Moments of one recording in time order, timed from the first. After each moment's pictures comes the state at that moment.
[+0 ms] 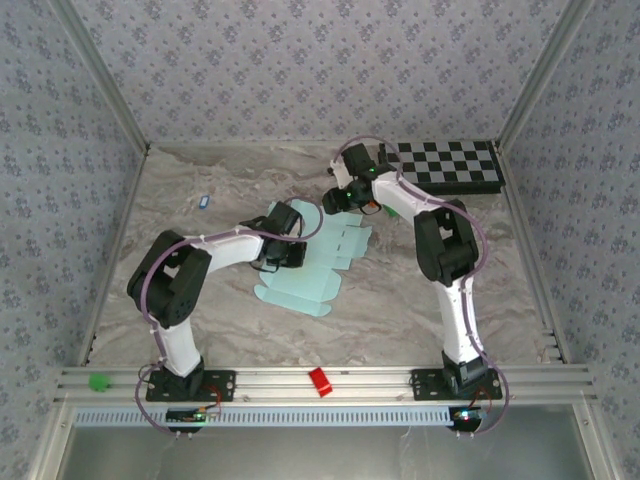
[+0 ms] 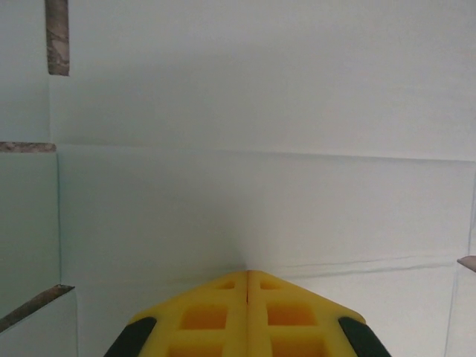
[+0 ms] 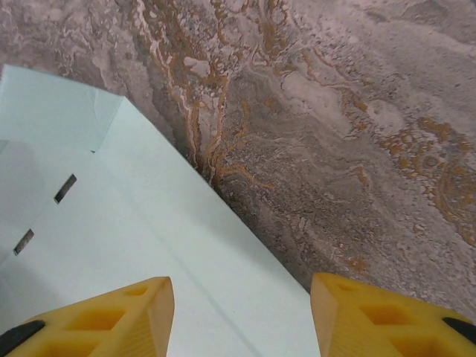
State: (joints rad) left arm -0.61 1.81 1.05 -0.36 0.12 -0.43; right arm 0.44 2.22 1.80 -0.61 -0.25 0.04
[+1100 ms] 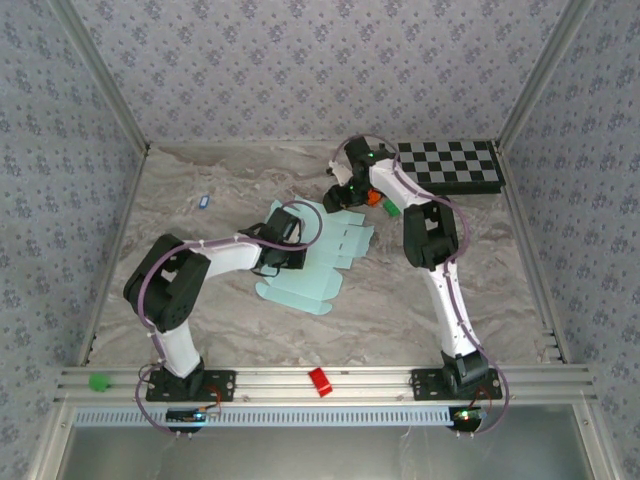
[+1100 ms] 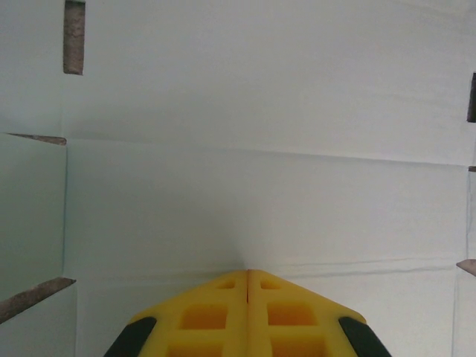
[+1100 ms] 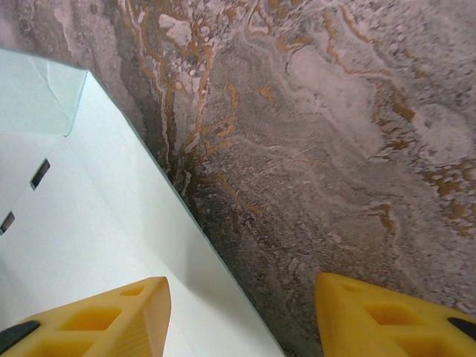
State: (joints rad) left arm -0.63 1.78 0.97 -0.22 0.08 -0.44; right arm 0.38 2.52 2.23 -0.97 -0.43 -0.10
